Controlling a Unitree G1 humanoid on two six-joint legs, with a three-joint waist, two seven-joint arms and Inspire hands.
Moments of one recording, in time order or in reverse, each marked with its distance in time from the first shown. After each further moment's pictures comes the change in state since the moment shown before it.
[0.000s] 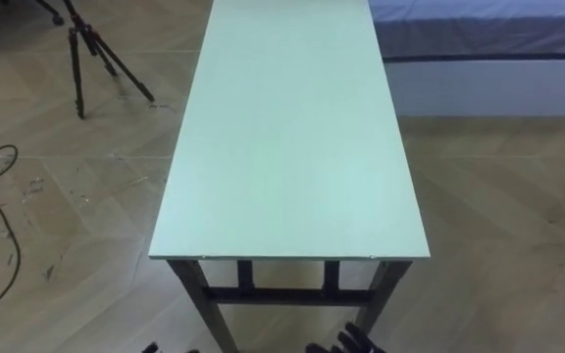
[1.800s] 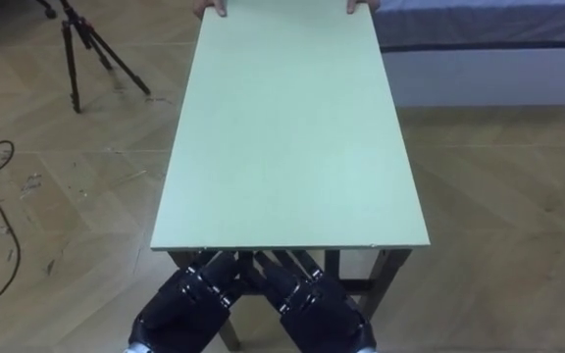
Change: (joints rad) left arm 0.067 0.093 -0.260 -0.619 -0.534 0.055 -0.016; right arm 0.039 -0.120 0.305 -0.488 0.616 0.057 0.002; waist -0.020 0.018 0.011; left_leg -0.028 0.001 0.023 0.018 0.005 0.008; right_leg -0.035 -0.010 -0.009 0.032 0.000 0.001
